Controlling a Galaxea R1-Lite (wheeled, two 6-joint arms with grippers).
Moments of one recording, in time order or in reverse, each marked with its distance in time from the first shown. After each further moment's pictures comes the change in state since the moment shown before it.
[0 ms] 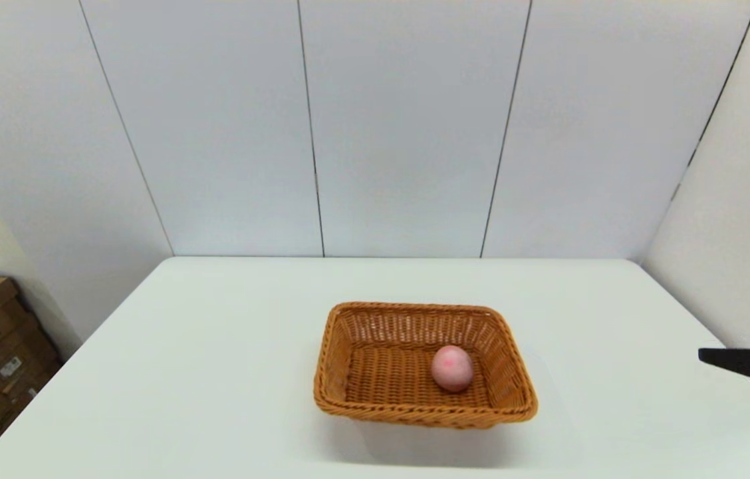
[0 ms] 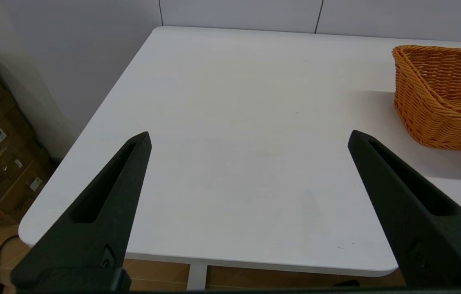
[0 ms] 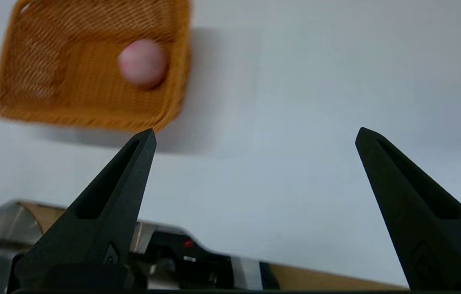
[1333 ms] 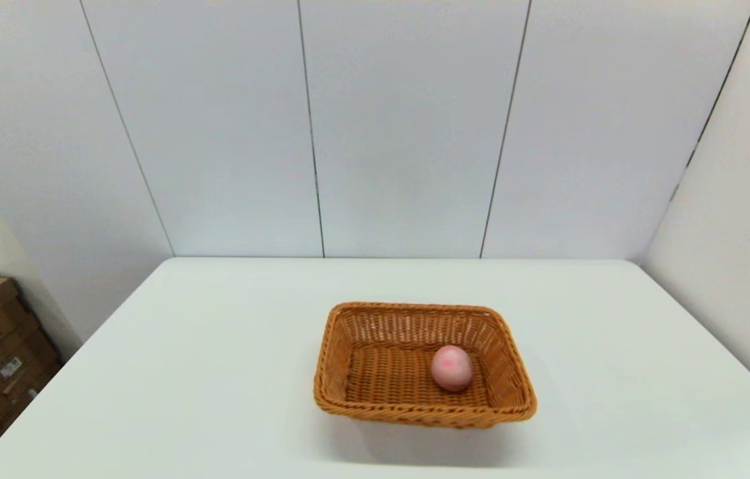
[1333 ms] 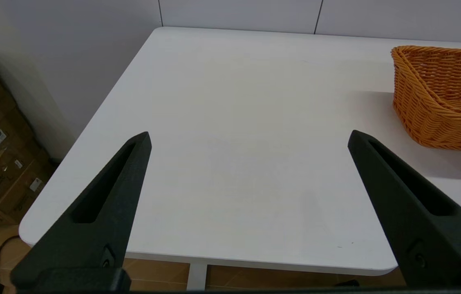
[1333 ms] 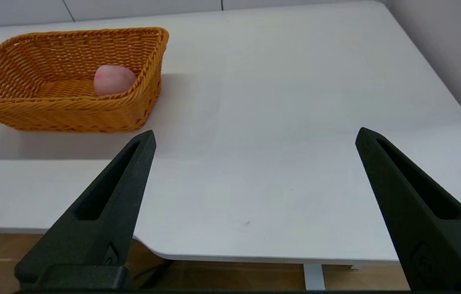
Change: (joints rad) left arm 0.000 0.000 0.000 0.000 0.000 0.000; right arm 0.152 -1.026 0.663 -0.191 -0.306 0.063
